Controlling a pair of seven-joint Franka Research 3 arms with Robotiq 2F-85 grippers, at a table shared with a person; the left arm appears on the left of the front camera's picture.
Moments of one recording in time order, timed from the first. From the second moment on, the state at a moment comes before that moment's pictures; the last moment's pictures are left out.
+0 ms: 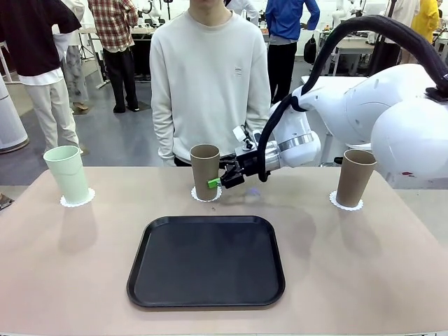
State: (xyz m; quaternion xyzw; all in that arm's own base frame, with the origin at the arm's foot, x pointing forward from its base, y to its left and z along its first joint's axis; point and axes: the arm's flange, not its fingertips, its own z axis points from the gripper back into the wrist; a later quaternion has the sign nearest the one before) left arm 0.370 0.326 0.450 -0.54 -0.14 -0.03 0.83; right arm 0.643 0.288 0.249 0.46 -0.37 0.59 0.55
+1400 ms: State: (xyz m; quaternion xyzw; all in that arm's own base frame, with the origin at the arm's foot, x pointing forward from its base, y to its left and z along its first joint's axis) left arm 0.370 0.326 0.450 -0.54 -0.14 -0.03 0.83; right arm 0.566 0.232 0.375 0.27 -0.23 0.59 0.73
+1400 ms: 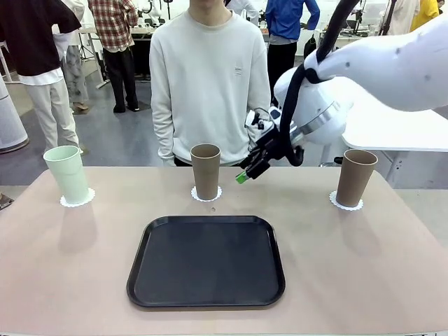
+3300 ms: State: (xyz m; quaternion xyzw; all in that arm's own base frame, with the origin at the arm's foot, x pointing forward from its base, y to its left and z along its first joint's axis) left arm 0.370 0.326 0.450 -0.54 -0.14 -0.03 0.83; right arm 0.503 0.237 0.548 0.22 -0.15 0.46 0.85
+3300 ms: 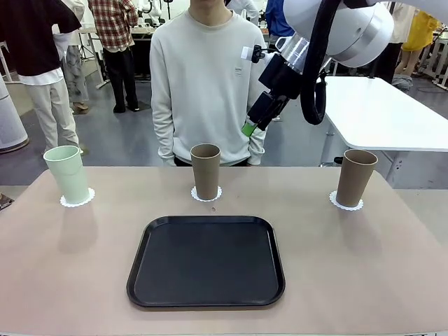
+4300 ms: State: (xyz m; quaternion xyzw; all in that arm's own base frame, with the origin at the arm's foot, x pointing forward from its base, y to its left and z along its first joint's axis) left arm 0.369 0.327 0.450 -0.54 -0.14 -0.03 0.83; right arm 0.352 -0.022 0.501 0.35 -0.13 0.14 0.92
